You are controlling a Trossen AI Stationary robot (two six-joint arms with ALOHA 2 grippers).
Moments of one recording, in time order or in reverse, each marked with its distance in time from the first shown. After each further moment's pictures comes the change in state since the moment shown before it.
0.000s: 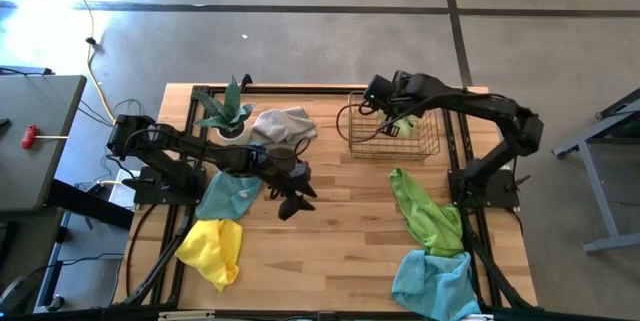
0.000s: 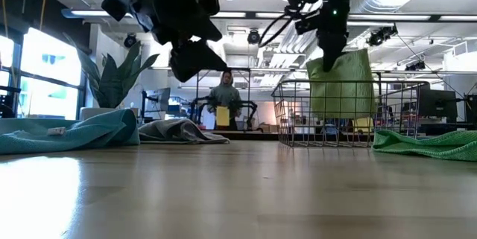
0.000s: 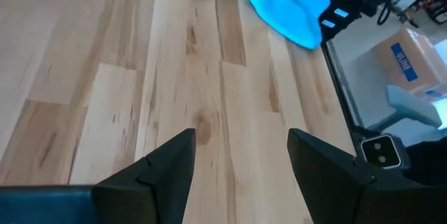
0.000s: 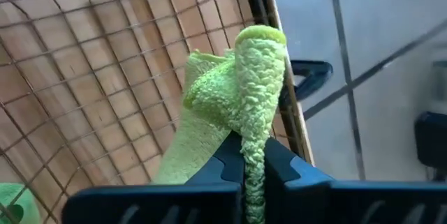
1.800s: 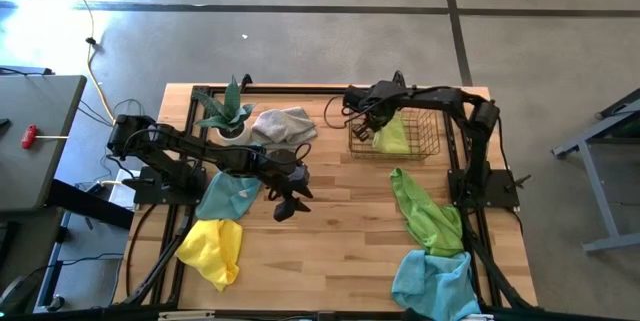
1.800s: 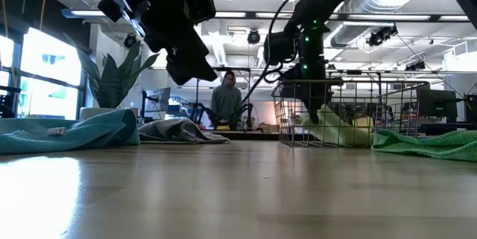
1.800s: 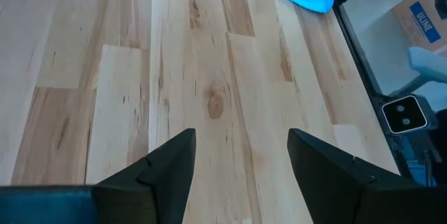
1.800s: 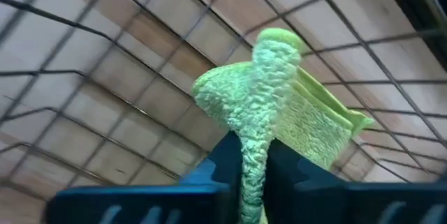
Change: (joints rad) left arm 0.000 0.001 0.000 -0.084 0.000 0.123; right arm -0.062 0.353 0.001 0.133 -0.189 0.547
